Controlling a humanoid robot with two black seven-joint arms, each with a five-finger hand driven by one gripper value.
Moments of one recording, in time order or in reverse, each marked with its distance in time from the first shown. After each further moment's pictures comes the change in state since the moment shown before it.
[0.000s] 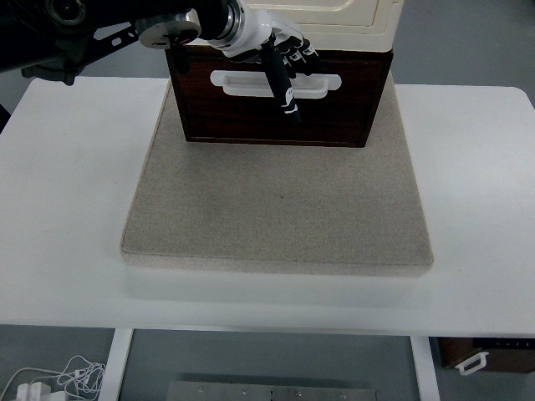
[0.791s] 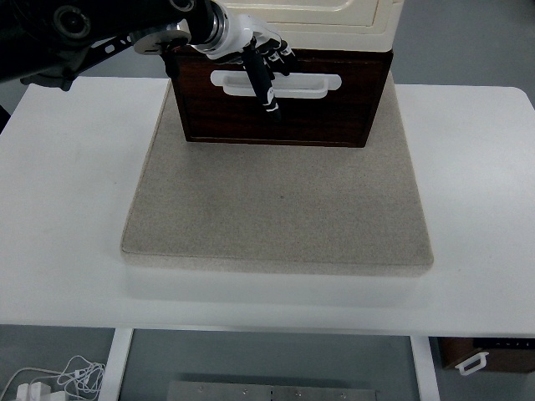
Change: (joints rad) left arm 0.051 -0.004 0.012 0.079 0.057 0.007 -0.002; right arm 0.000 0.000 0.000 0.000 0.000 0.000 0.000
